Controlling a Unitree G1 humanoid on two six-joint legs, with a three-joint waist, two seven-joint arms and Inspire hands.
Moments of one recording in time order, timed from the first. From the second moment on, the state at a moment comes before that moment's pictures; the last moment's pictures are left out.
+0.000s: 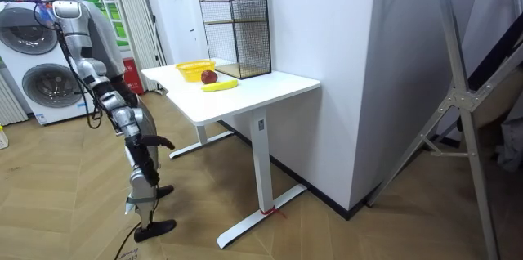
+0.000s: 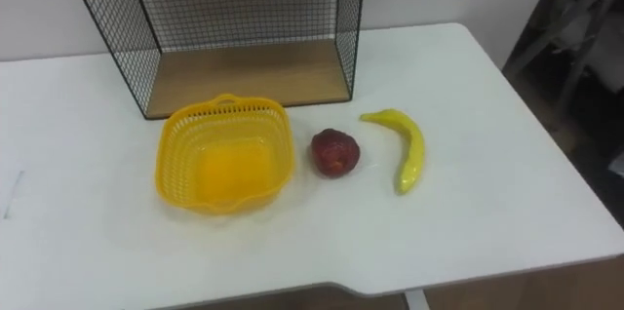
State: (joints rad) left arm 0.28 0.17 0.26 1.12 0.32 0.04 0.22; right arm 0.12 -0.20 -0.60 1.00 1.31 -0.06 -0.34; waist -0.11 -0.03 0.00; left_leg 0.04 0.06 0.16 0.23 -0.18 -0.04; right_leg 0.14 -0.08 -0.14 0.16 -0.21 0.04
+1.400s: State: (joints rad) left arm 0.26 0.22 0.14 1.05 0.37 0.02 0.15; right arm 0.06 -0.42 -0.17 -0.10 0.05 -0.11 -0.35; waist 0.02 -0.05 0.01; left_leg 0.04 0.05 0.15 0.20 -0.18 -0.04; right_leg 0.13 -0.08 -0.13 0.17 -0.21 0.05
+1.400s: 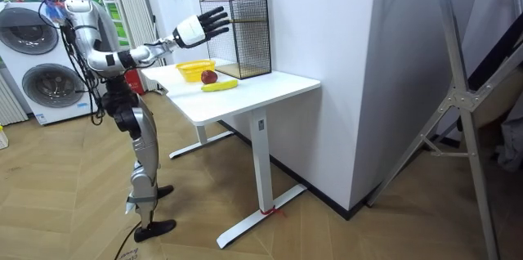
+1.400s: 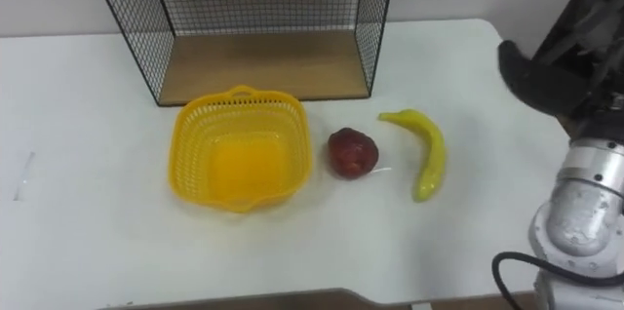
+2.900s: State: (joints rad) left arm 0.23 0.22 0.05 0.98 0.37 0.04 0.13; right arm 0.06 -0.36 0.06 0.05 -0.09 -0.05 -0.03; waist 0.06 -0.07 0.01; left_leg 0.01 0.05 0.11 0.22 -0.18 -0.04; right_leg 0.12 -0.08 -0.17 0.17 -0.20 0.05
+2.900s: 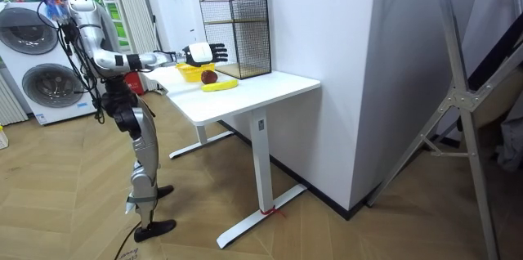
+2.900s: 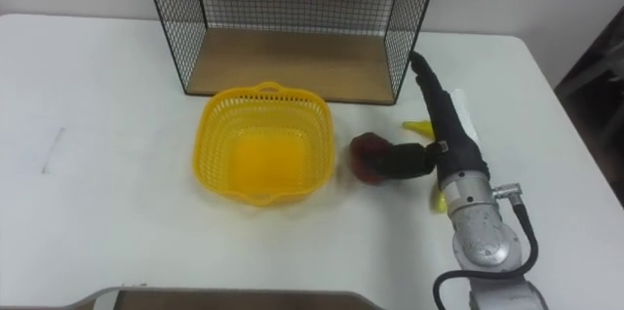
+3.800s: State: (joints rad) left arm 0.23 0.22 0.05 1.02 0.37 0.04 0.11; right arm 0.04 -0.33 0.08 0.27 -0.14 -0.05 -0.03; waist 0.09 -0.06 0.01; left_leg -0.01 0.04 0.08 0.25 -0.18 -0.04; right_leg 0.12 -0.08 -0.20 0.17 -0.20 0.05
